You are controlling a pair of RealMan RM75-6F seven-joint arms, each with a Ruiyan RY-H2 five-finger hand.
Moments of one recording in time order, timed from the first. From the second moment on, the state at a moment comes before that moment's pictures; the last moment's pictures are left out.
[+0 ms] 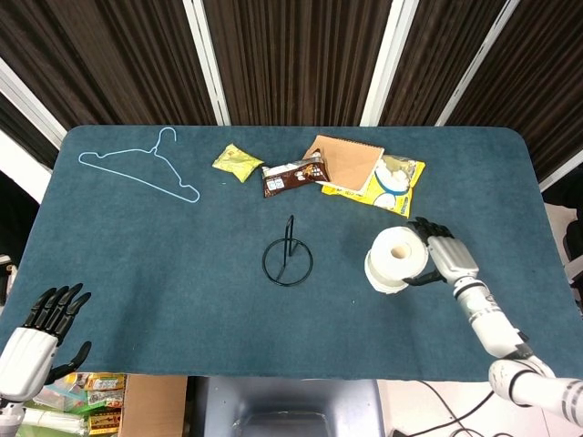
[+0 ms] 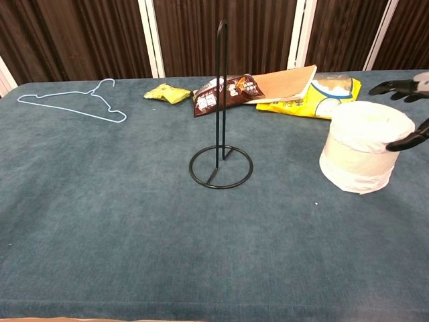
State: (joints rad) left arm -0.08 -1.16 0.07 -1.46 1.79 1.66 -0.07; right arm 0.55 -1.22 0.22 -1.53 -1.02 0.76 -0.06
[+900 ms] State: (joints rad) left arm -0.08 -1.16 0.06 -1.46 1.78 1.66 -0.08; right arm 0.59 -1.30 0.21 -1.47 -0.97 0.80 -0.02
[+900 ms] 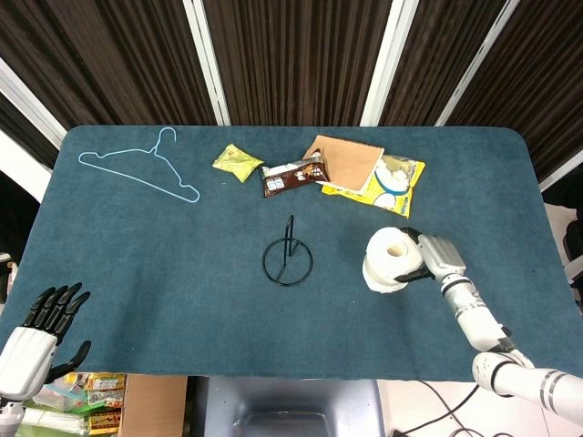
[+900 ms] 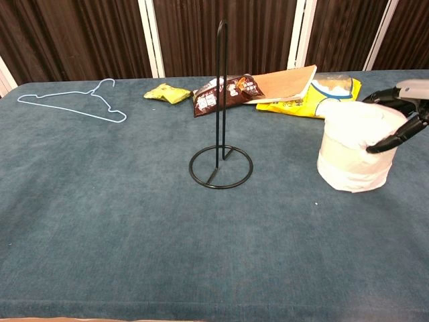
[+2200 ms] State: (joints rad) left arm -0.08 -1.13 0.08 -1.47 1.78 1.62 -0.10; right arm 0.84 -1.06 0.57 -2.26 -0.48 1.22 -0.29
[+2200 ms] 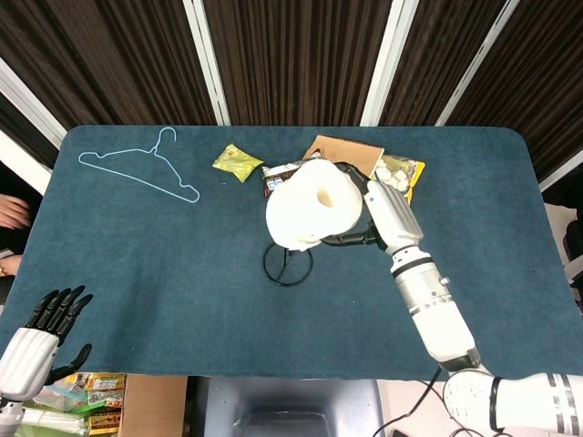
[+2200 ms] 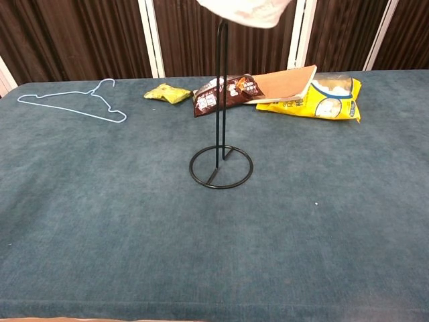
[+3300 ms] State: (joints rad) left arm -0.09 -1.15 0.08 -1.44 1.77 1.62 -0.11; right arm 1.03 -1.22 0.47 -2.16 -0.31 1.32 -0.47
